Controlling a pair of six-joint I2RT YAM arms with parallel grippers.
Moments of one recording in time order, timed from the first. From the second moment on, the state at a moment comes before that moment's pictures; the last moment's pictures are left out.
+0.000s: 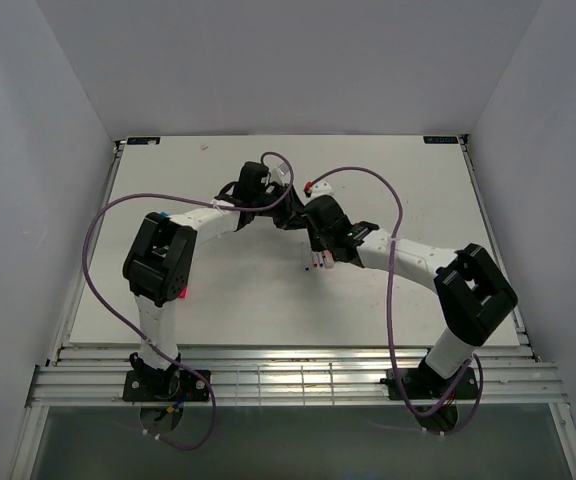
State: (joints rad) left arm -0.48 1.99 1.31 0.07 0.72 -0.89; right arm 0.76 1.64 1.06 -0.16 0.25 0.29
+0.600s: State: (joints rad) left arm -0.26 1.96 1.19 0.16 0.79 -0.87; right arm 0.69 1.56 0.86 0.06 -0.16 0.31
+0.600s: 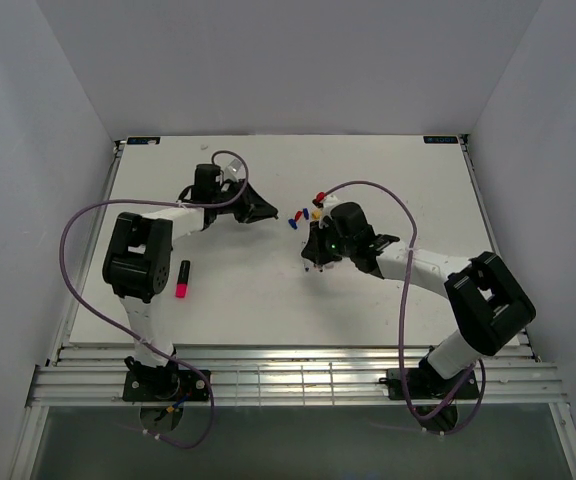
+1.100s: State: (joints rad) left arm -0.21 2.04 1.35 -0.06 0.59 -0.72; right arm 0.77 1.86 1.17 0.06 -0.18 0.35
